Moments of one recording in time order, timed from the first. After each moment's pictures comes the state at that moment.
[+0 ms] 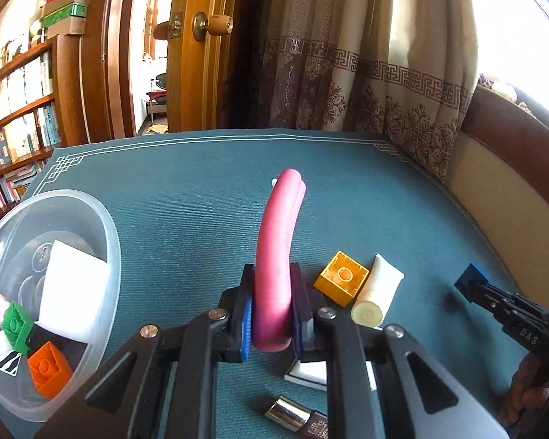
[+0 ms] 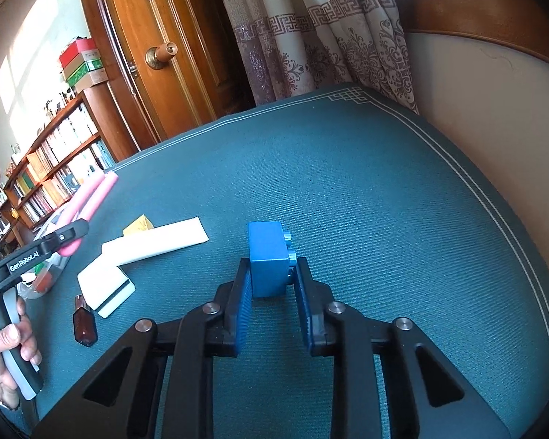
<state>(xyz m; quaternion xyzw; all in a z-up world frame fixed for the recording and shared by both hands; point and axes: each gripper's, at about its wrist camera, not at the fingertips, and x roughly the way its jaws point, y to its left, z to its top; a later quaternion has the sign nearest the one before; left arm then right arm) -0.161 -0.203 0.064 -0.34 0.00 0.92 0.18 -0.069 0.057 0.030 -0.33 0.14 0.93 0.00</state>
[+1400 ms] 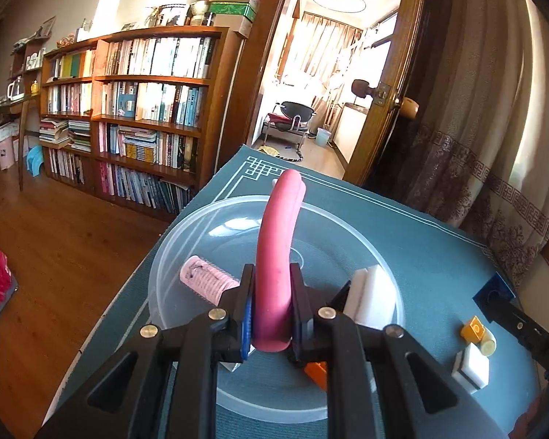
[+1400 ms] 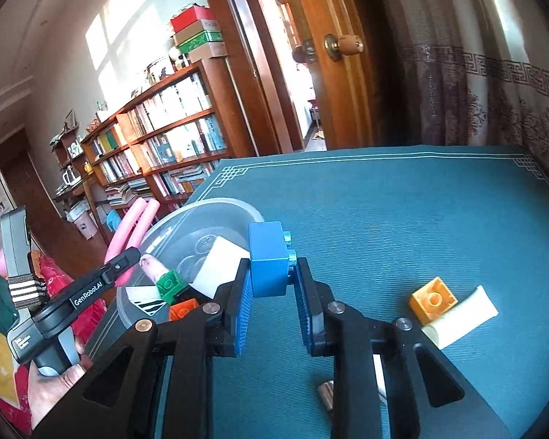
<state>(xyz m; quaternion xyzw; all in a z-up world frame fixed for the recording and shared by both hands) -0.135 -0.405 0.066 -0.28 -0.14 0.95 -0.02 -0.127 -0.183 0.099 -0.31 0.08 0.93 -0.18</state>
